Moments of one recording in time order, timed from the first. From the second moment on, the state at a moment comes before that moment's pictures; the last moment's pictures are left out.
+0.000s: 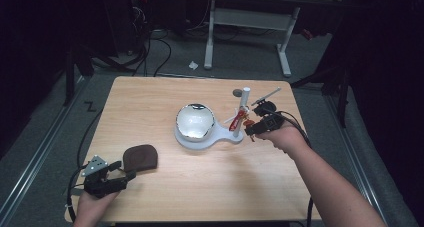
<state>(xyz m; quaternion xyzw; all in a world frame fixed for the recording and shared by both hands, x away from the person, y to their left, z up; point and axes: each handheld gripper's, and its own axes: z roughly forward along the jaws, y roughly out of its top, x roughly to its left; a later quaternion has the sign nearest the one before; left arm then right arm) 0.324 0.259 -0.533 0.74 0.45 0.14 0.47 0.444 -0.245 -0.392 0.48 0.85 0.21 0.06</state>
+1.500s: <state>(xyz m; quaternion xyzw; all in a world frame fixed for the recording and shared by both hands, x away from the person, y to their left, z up) 0.329 0.255 -0.524 0.73 0.47 0.16 0.46 0.326 -0.280 -0.490 0.48 0.78 0.35 0.20</state>
